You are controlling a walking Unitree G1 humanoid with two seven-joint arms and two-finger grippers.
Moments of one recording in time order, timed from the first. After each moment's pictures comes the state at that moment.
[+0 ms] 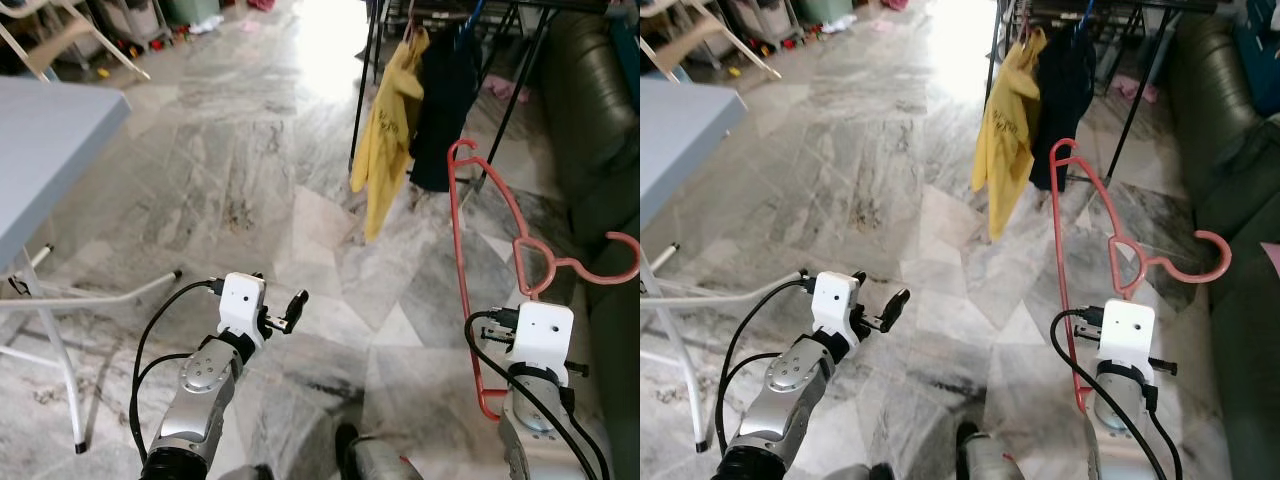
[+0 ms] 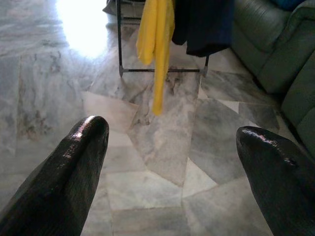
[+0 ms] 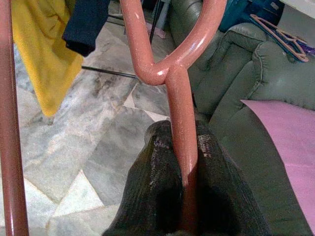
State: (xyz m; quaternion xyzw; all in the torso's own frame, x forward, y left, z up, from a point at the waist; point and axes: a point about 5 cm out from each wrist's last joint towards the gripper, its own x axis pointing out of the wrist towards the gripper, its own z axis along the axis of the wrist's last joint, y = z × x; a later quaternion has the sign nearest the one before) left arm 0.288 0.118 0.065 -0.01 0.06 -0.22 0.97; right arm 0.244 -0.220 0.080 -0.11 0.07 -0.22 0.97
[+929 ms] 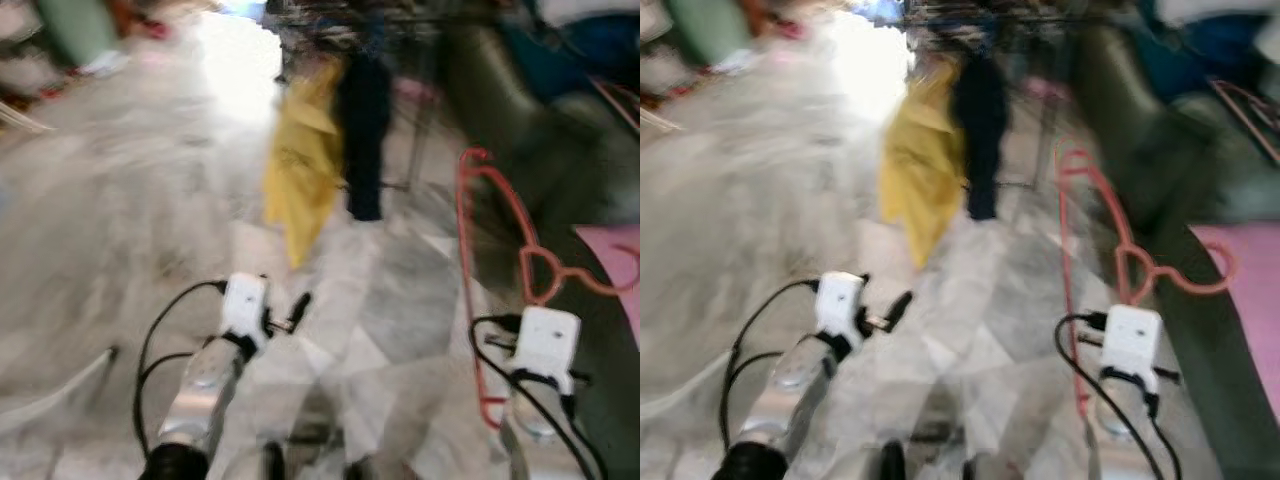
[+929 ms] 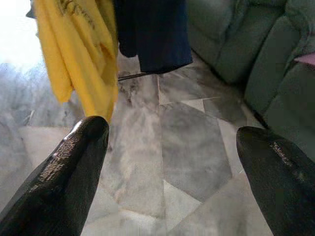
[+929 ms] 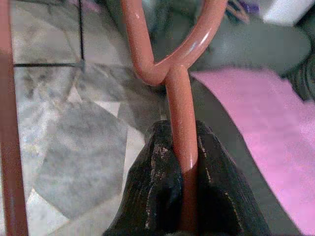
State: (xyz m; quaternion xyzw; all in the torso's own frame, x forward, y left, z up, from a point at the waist) left arm 0.291 0.116 0.059 -0.01 0.07 -0.22 0.97; right arm 0.240 -0.222 0.074 -0.11 0.10 -0.24 0.96
